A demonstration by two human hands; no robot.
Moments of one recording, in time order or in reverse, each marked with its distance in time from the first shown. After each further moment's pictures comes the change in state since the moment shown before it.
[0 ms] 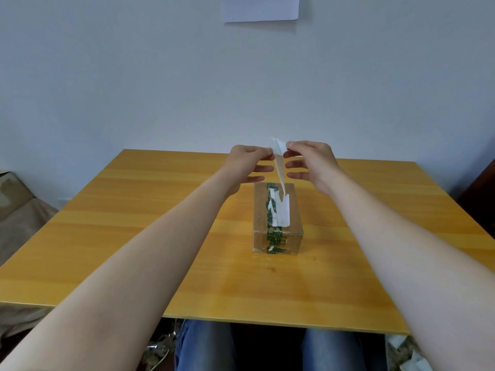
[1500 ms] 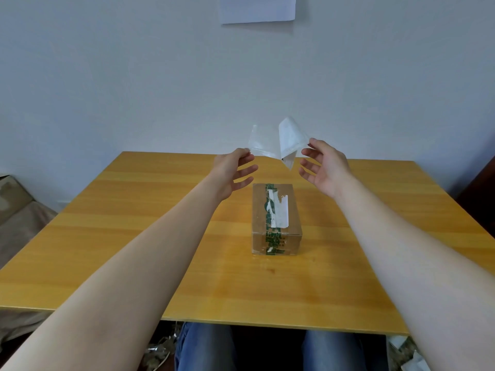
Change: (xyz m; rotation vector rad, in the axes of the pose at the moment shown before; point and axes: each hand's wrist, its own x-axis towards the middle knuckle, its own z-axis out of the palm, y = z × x) left_hand 0.005 -0.015 -0.018 -0.347 0.122 -0.174; right_hand 0.005 0.009 -0.024 0.405 0.126 0.142
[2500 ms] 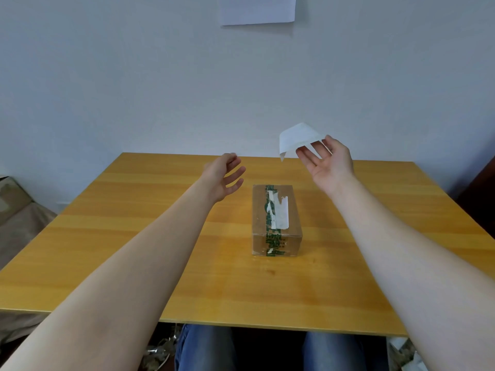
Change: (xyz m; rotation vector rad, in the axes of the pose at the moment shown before) left_hand 0.006 -0.002 -0.019 -0.136 0.069 -0.106; right_hand 0.003 -0.003 0.004 0.408 0.002 -0.034
